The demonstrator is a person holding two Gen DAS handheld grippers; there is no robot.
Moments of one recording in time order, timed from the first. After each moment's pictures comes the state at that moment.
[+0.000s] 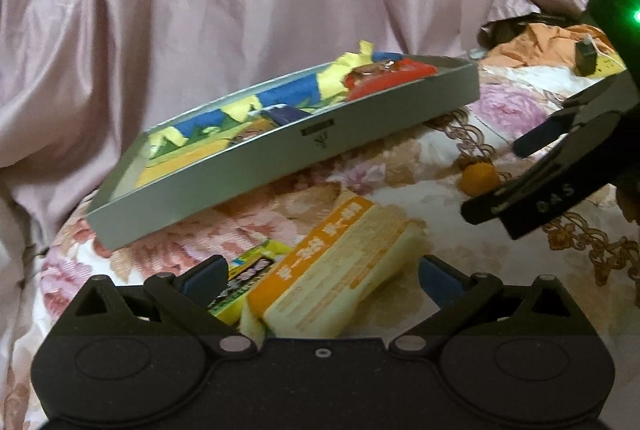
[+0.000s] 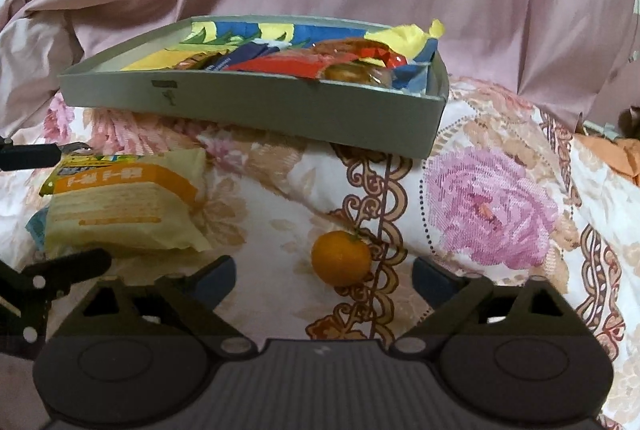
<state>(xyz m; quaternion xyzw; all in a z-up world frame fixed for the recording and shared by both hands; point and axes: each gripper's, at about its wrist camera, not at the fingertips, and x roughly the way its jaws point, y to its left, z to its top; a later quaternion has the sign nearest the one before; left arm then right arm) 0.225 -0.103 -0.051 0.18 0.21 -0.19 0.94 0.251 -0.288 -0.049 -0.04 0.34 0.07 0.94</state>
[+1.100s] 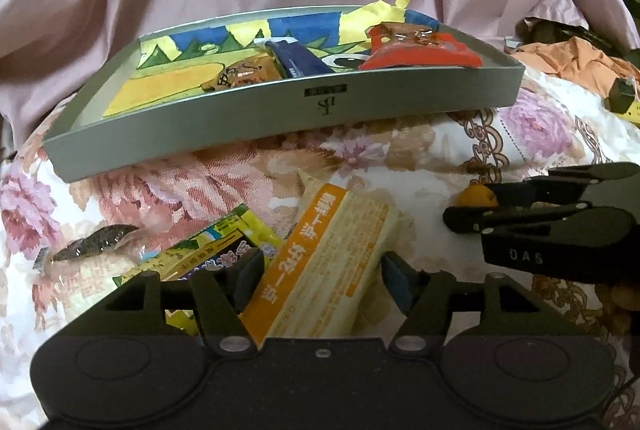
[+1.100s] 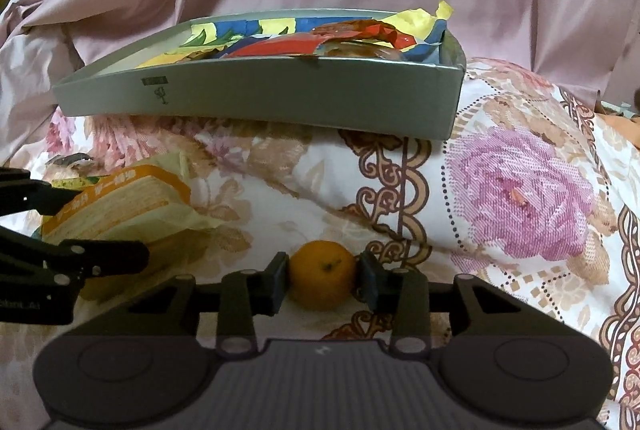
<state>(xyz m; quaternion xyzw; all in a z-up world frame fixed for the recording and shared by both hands) 0.265 -0.117 -0.044 0.07 0.35 -0.16 0.92 0.261 -0.290 -0.063 -0.01 0.33 0.09 0.94</state>
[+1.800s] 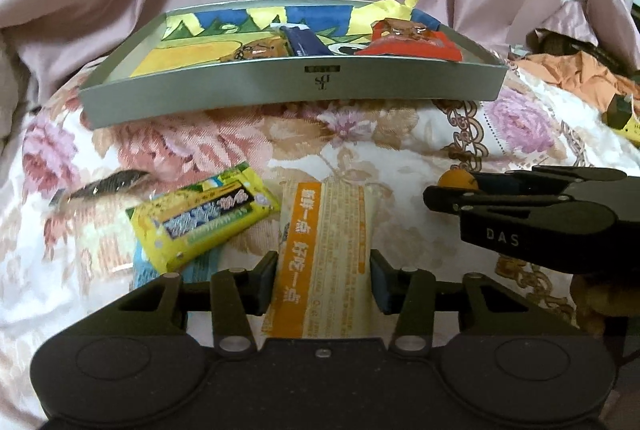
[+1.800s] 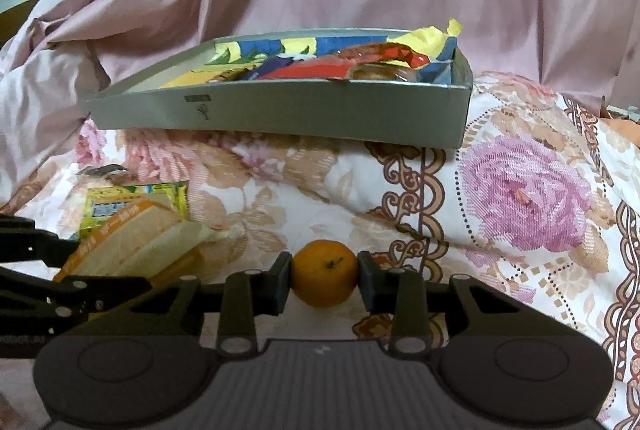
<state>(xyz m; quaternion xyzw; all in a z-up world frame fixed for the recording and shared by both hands) 0.221 -0.114 -0.036 0.03 0.37 -0.13 0.92 0.237 -0.286 -0.051 0.01 0.31 0.12 0.94</state>
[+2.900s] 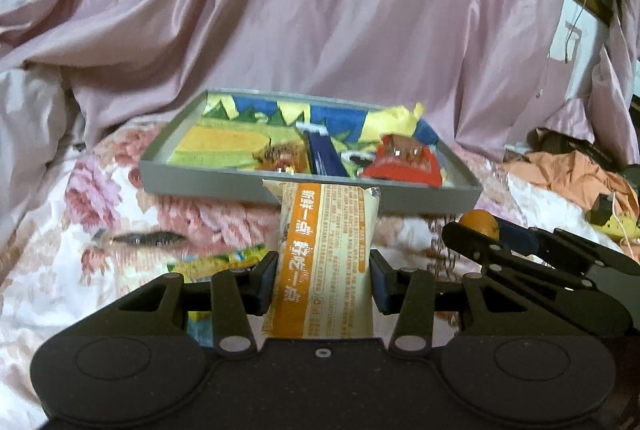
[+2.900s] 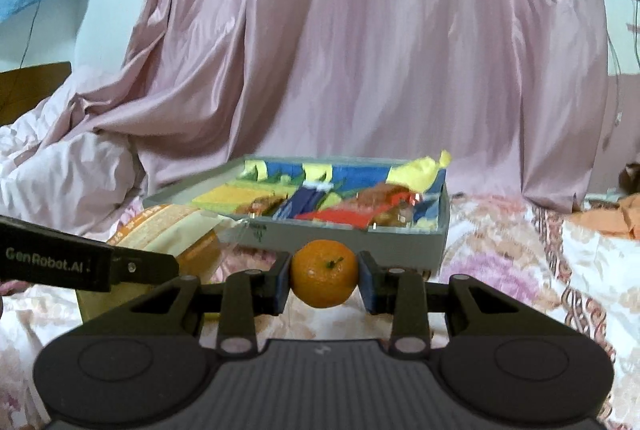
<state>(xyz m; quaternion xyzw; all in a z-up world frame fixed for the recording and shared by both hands) 0.185 -0.101 0.025 -0.04 0.26 -0.10 0.96 0.176 -0.286 0.004 0.01 0.14 0.12 0.98</state>
